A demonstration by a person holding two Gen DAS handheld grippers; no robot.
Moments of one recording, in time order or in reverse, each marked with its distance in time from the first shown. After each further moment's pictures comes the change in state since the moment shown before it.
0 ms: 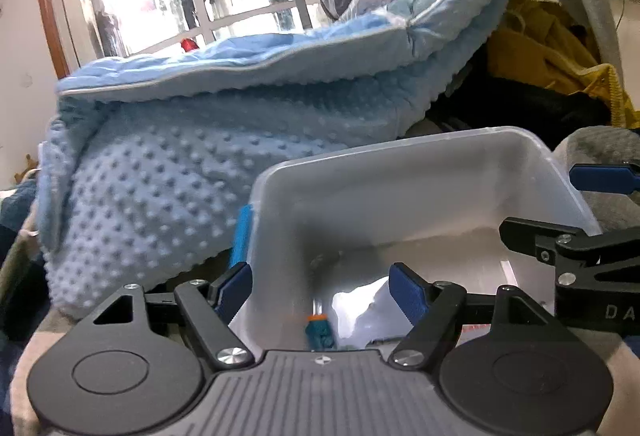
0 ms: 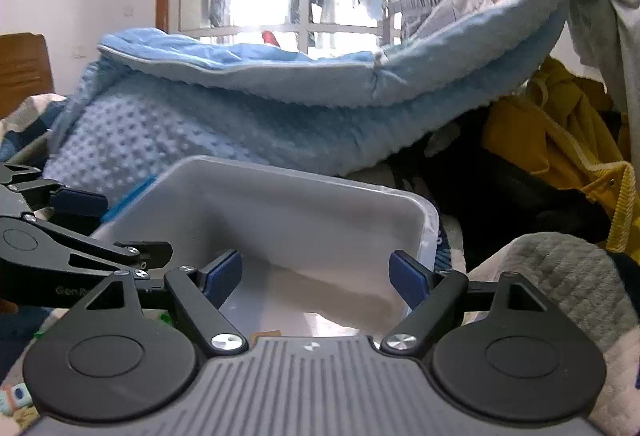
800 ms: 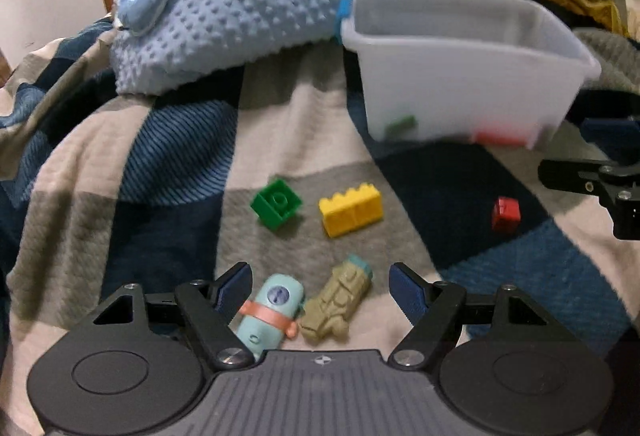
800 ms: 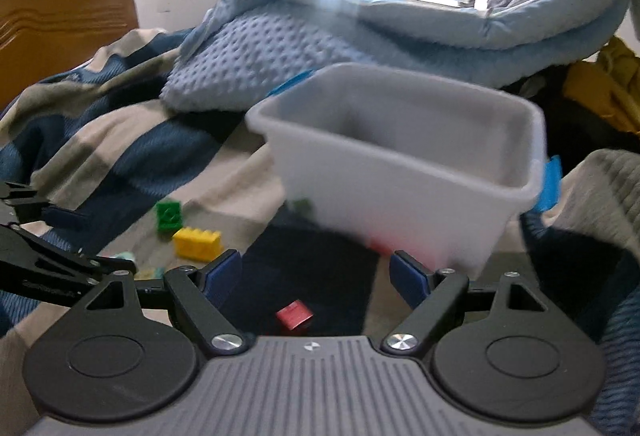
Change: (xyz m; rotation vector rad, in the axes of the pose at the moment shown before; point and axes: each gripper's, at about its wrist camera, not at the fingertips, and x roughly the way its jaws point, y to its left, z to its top) left arm -0.063 0.053 -0.180 -0.130 0.205 0.022; right arm -0.049 0.077 -0.091 -0.119 0.096 0.205
